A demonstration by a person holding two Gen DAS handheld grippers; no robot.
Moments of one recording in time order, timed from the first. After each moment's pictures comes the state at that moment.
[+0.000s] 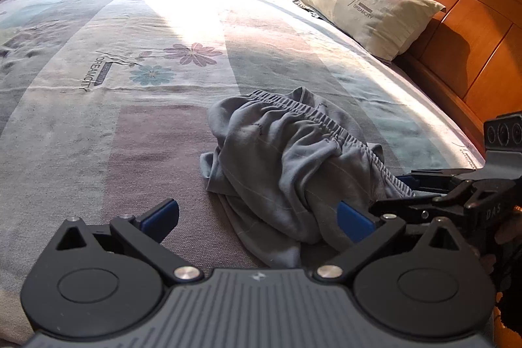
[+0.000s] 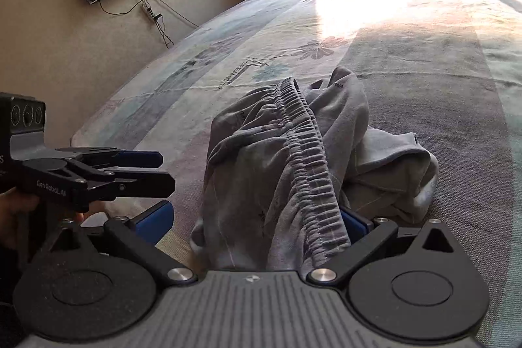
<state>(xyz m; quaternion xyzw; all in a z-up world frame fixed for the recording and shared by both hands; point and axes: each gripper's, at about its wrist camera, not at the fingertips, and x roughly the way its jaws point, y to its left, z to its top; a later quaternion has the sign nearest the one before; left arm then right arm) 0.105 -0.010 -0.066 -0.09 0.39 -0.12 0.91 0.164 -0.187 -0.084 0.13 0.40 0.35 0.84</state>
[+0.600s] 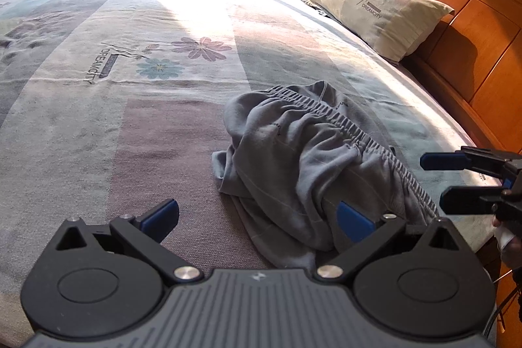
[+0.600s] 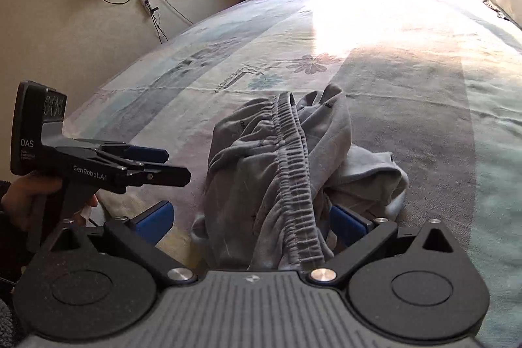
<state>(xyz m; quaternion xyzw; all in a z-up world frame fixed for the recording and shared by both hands) 0.116 -0.002 -0.073 -0.10 0.39 -0.12 0.91 0.139 -0.195 -0.041 0.06 0.36 0.34 0.87</state>
